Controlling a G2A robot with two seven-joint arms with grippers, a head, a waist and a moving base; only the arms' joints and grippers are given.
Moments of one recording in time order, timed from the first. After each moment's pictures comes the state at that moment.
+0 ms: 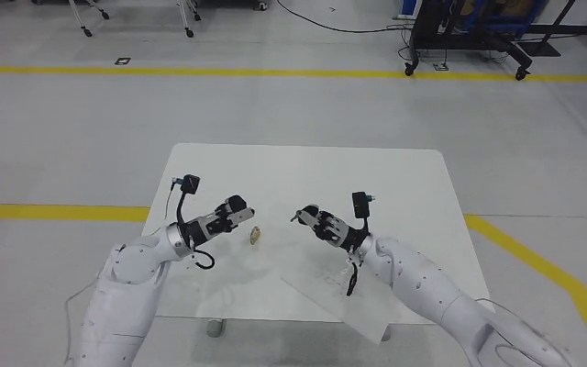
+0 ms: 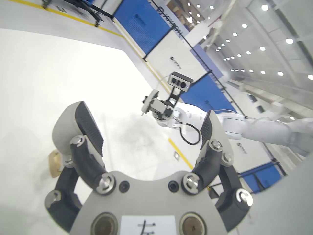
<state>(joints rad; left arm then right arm) 1.30 -1.18 -1.44 -1.47 -0.11 -0.63 -0.98 -0.93 -1.20 0.49 -0.92 -0.55 -1.01 -0.59</state>
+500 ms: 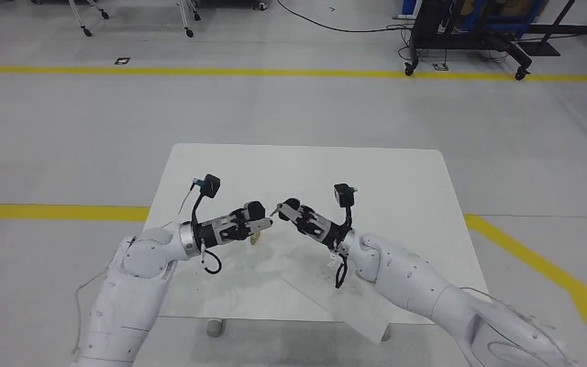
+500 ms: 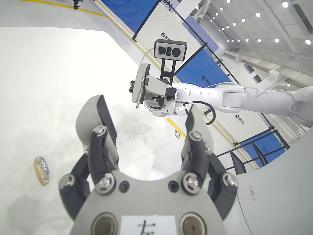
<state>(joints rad) 1.27 -1.17 -1.36 -1.48 0.01 -0.71 -0.98 -0.84 -1.23 0.34 -0.97 -0.21 -1.01 -0.45</state>
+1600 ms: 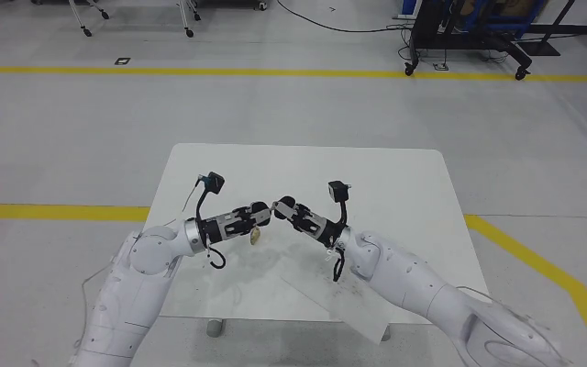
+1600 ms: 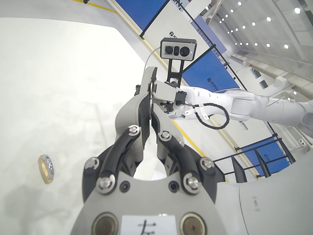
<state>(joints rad) 1.24 -1.14 -1.30 -1.46 0.04 -0.63 -0.89 -0.86 -1.26 0.39 -0.96 -0.05 -1.01 -0.24</state>
